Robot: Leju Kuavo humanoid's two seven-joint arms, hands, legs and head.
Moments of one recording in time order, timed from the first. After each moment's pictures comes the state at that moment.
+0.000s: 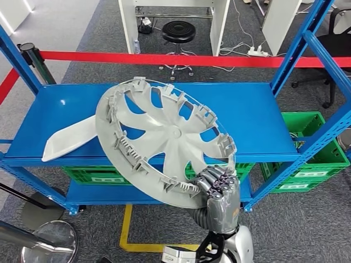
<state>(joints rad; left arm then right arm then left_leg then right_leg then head) -0.05 -0.12 0.63 -0.21 -0.73 0.13 -0.48 0.11 0.13 0.36 -1.75 1.13 -0.68 -0.54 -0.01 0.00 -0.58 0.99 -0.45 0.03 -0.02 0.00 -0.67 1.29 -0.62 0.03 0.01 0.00</state>
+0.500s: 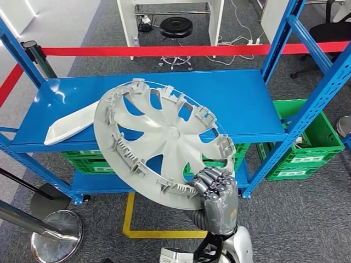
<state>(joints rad) -0.05 -0.12 0.64 -0.21 -0.75 0.13 -0.47 0.11 0.12 0.38 -1.75 1.15 -0.68 -0.52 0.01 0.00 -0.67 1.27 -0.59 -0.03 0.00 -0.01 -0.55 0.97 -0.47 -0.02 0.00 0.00</state>
